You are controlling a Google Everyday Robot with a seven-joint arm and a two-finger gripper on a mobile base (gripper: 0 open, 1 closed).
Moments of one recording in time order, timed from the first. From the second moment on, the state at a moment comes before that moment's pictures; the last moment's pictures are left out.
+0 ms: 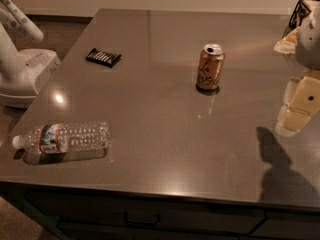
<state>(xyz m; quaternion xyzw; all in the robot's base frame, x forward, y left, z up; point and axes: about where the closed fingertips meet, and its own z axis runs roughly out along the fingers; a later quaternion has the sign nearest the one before) 0.438 -0.217 0.976 -0.60 0.78 -0.03 0.16</state>
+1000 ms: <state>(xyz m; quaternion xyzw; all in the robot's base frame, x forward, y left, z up) 0.471 -0.218 0.971 -0.56 0.81 -0.04 0.18</state>
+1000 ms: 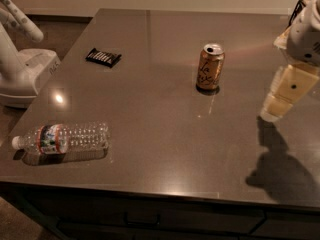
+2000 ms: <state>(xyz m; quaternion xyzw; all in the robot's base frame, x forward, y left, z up) 0.598 -0.197 0.926 -0.43 0.86 0.01 0.26</state>
